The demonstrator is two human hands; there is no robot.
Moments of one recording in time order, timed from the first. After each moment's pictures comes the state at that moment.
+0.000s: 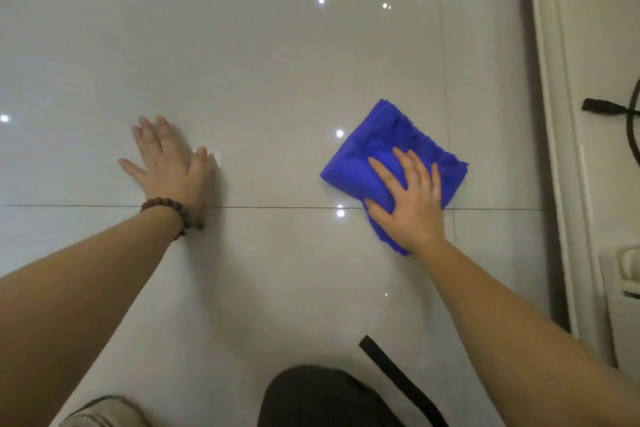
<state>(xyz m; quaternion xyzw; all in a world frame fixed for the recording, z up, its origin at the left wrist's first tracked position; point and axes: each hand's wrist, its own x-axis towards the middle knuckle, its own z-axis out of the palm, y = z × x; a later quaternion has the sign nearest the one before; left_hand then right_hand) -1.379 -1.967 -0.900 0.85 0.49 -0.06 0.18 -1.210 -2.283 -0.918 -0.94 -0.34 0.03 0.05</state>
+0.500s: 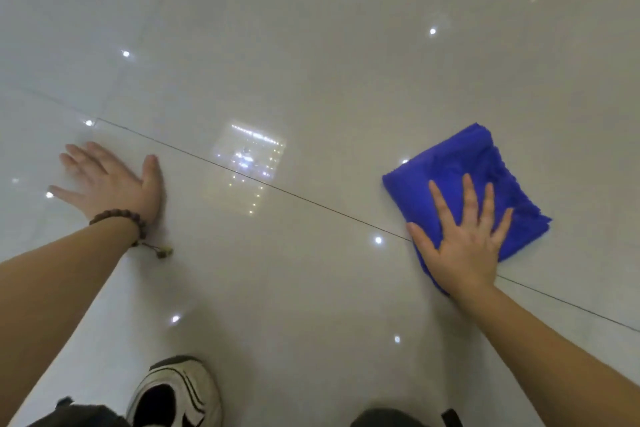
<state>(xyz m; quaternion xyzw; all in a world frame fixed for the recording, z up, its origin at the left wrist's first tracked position) -1.606 -1.848 -0.910 0.68 0.73 -0.10 0.06 -1.268 -2.165 -0.913 -0.91 -0.40 0.08 0.00</state>
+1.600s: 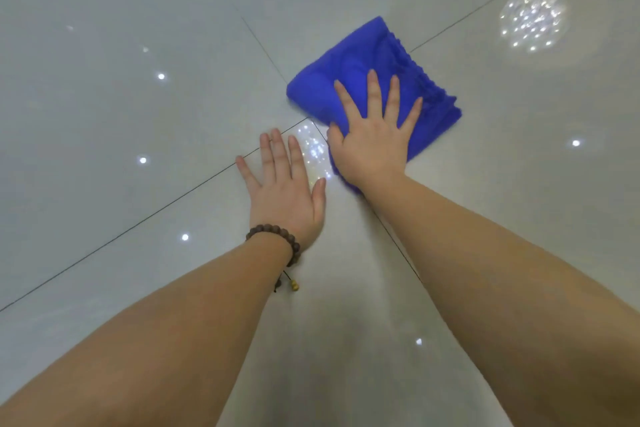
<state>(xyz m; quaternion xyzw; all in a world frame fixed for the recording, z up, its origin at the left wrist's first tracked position) -1.615 -1.836 -0.931 0.68 0.72 -0.06 0.07 -1.489 -1.754 -0.923 -0.70 -0.71 0.09 0.00</state>
